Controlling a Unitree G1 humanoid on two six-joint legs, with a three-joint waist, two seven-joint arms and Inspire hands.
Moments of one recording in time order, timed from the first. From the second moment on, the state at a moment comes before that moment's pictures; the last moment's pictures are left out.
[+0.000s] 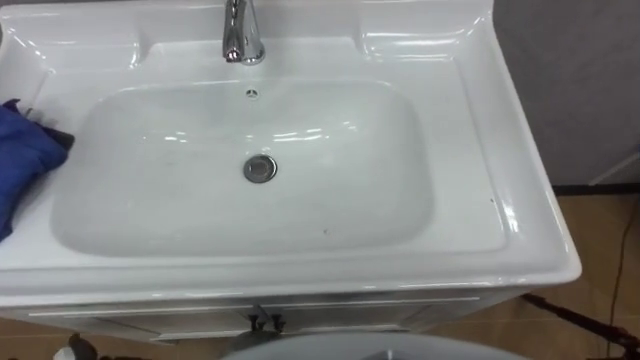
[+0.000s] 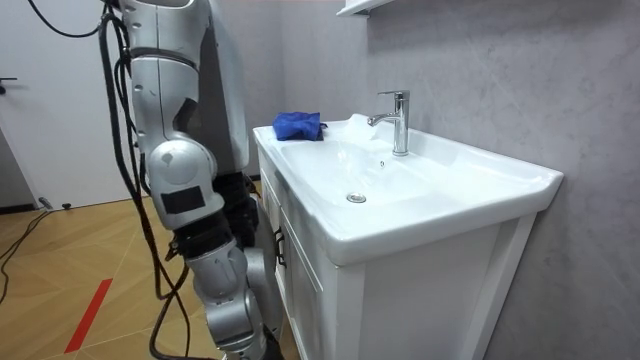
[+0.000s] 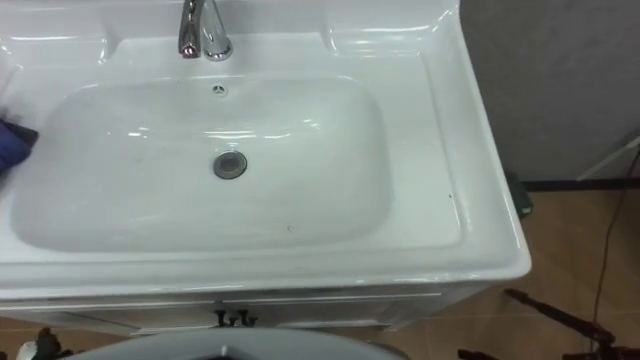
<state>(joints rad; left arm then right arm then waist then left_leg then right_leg) 0.29 0.26 0.25 0.98 0.21 0.06 0.31 0.16 -0.31 -0.02 1.21 0.10 0.12 0.20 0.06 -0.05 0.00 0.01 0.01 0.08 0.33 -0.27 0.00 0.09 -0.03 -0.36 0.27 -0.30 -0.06</state>
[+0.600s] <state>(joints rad) 0.27 0.24 0.26 1.04 0.21 0.09 0.16 0.16 -0.30 -0.02 1.21 0.11 0.12 0.21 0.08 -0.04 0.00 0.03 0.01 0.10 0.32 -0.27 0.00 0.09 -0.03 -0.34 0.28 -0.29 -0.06</state>
